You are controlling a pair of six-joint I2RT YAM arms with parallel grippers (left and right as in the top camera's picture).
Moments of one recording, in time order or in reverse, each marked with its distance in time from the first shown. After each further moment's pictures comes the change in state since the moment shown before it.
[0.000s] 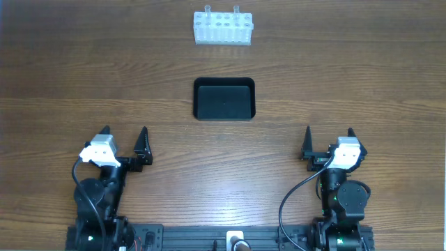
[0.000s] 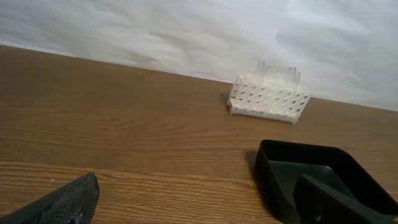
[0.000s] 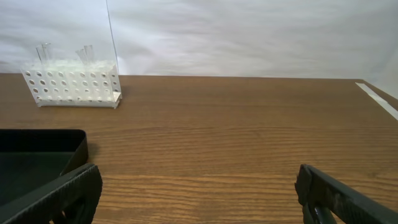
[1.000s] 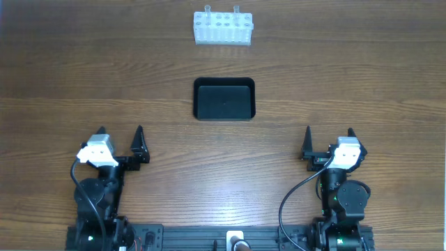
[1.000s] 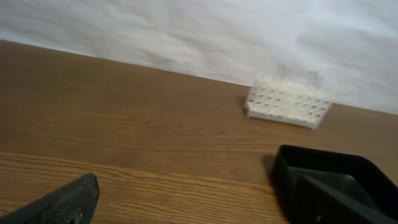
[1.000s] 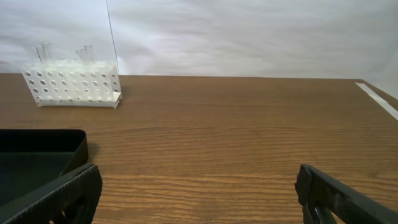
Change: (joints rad) left arm 0.000 0.000 0.000 -0.006 -0.087 0.000; right arm 0.000 0.000 0.000 0.000 0.000 0.000
